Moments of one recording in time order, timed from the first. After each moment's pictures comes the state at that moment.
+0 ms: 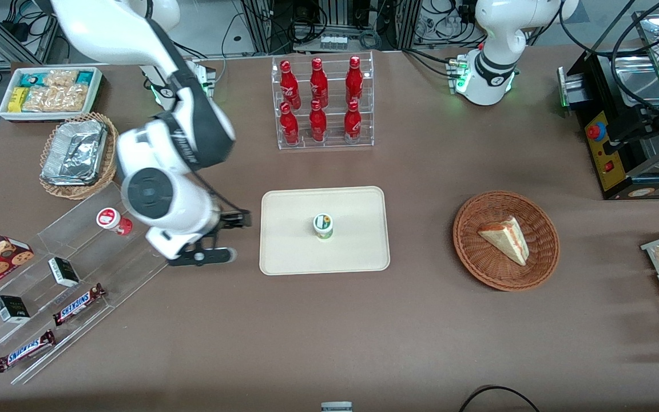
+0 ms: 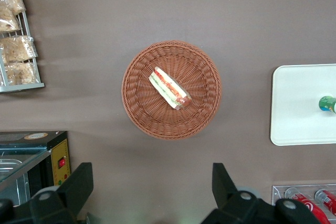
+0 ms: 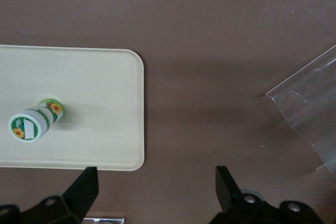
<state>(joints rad) 0.46 0.41 -0.10 -1.46 0.10 1.69 0.30</state>
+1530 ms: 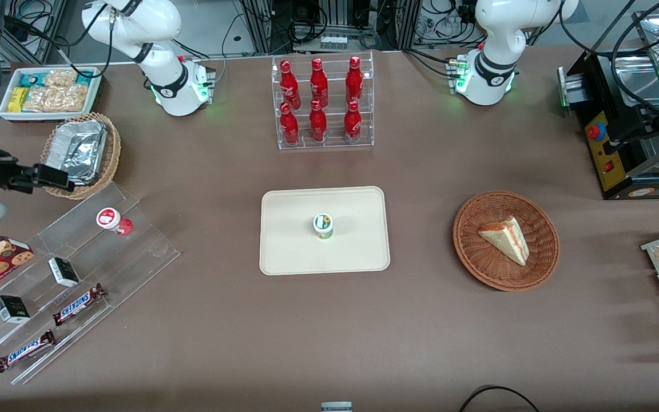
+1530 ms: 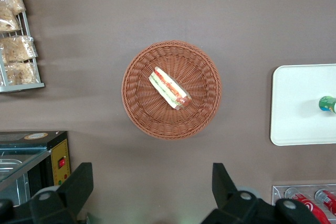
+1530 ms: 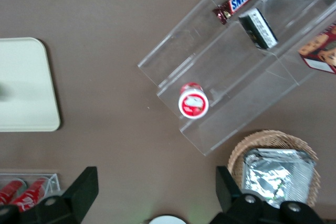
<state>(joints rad) -0.02 0.00 -0.10 -1.67 0.04 1.52 -0.09</state>
